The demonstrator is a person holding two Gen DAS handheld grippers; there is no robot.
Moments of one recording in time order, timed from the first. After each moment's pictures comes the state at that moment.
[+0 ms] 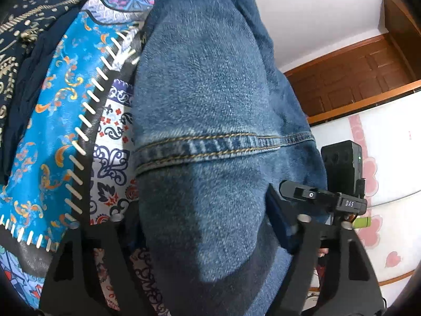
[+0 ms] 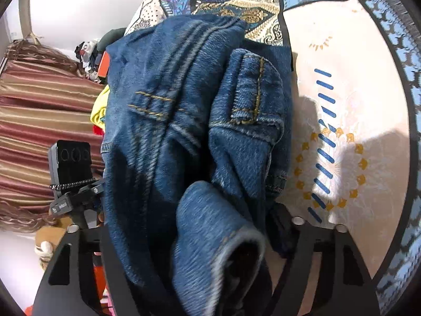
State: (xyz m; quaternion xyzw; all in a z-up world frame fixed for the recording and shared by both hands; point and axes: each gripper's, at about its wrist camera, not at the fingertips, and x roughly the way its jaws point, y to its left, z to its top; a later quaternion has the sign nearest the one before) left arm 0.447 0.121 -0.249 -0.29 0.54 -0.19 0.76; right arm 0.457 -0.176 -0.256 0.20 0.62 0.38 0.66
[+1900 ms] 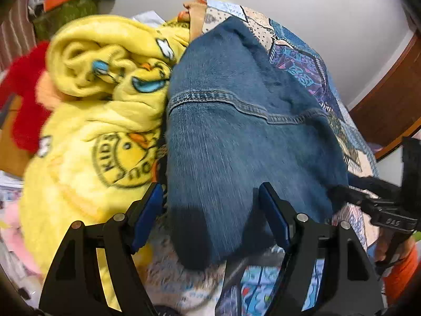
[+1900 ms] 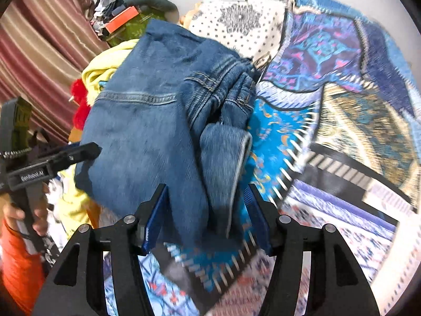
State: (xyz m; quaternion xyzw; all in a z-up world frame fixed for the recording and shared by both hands) left arm 0.384 0.384 -0.196 -0.15 0.48 0.03 0.86; right arm 0.432 0.133 -0.216 -0.04 0.51 0.38 0.77
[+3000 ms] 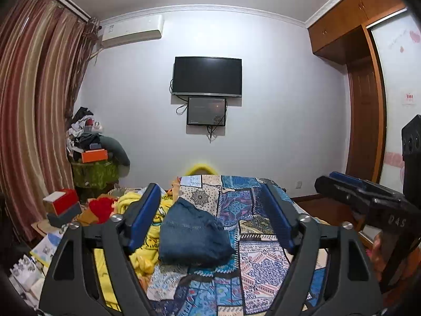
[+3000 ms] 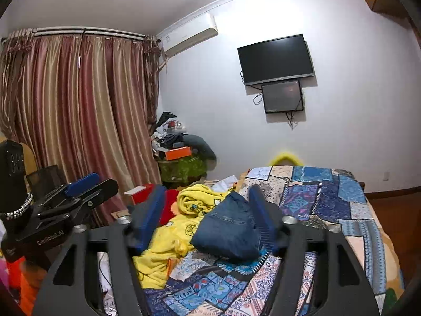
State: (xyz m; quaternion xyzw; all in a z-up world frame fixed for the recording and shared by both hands) left arm 0.053 0.181 0.034 -0.02 0.06 0.08 1.00; right arm 0.160 -0.021 -0.003 0.04 0.10 0.42 0.90
